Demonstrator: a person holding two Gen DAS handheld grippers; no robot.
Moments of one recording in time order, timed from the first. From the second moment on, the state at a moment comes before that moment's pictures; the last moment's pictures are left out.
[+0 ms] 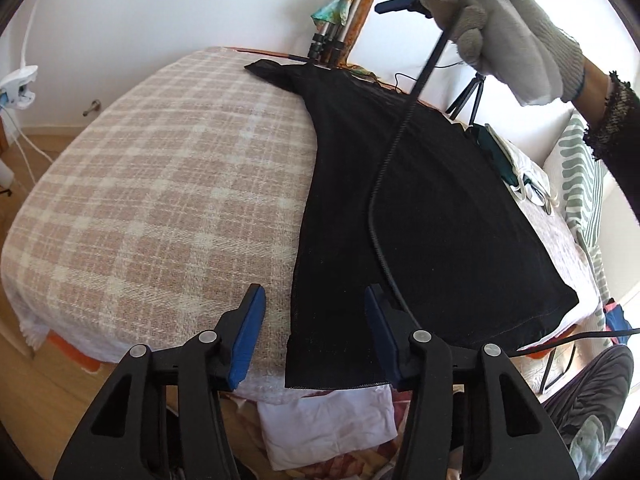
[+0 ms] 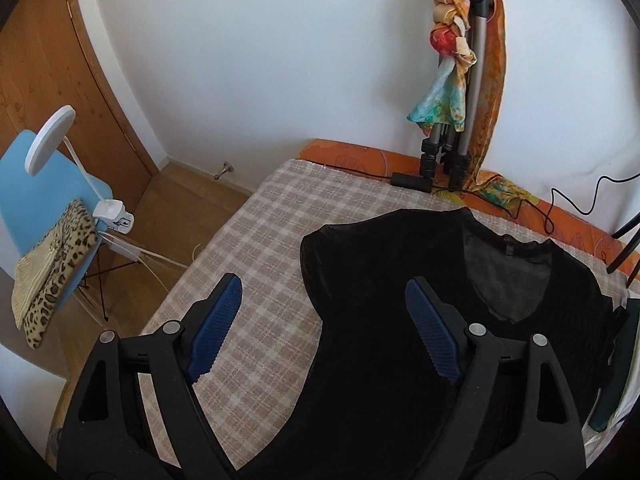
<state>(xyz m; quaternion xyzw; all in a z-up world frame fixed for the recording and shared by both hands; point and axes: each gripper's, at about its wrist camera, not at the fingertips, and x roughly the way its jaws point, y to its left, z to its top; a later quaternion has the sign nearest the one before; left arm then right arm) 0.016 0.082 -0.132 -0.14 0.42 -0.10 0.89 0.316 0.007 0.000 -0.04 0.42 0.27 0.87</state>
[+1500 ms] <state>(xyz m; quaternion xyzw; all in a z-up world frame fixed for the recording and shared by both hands) 0.019 0.081 -0.122 -0.22 0.39 -0.19 0.87 0.444 0.041 -0.061 -0.10 0.46 0.19 0.86</state>
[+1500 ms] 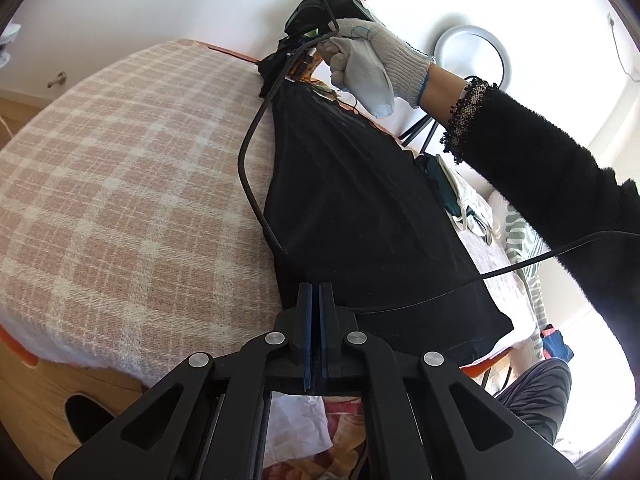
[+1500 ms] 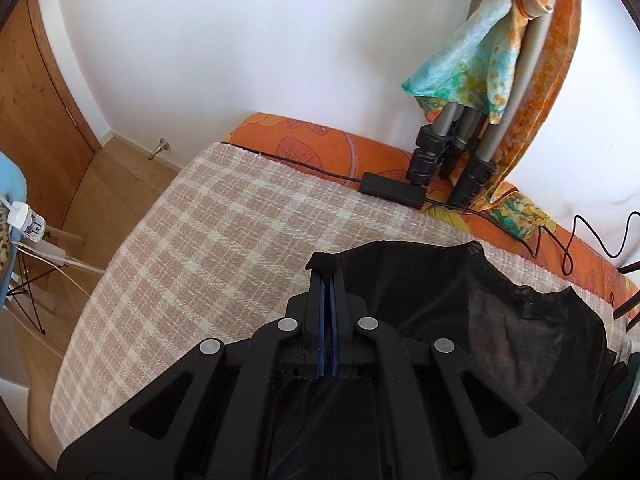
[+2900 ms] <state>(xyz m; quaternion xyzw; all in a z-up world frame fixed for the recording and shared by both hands) 0.010 0.019 -0.105 -0.06 0.41 -0.10 0.90 0.422 -0.058 -0.043 -0.06 0.45 0.22 0.86</state>
